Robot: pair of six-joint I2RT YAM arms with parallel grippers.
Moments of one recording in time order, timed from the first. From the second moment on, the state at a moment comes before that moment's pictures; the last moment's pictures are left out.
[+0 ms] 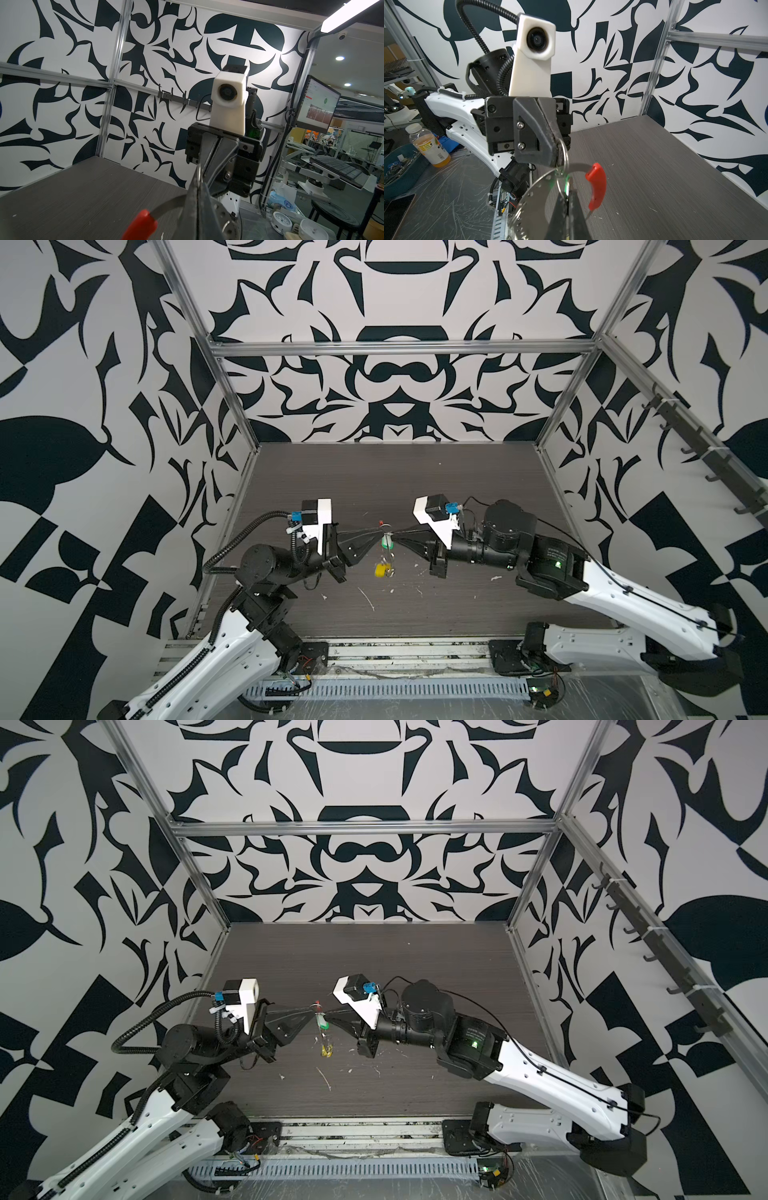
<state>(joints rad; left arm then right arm) -0.72 0.62 0.61 0.45 0.62 -0.53 1.10 1.06 1.20 -0.29 -0.25 0.02</state>
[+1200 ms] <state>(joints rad) -0.73 0.51 0.61 0.30 0.51 -0.47 1.21 0.89 1.00 -0.33 -0.01 0.02</state>
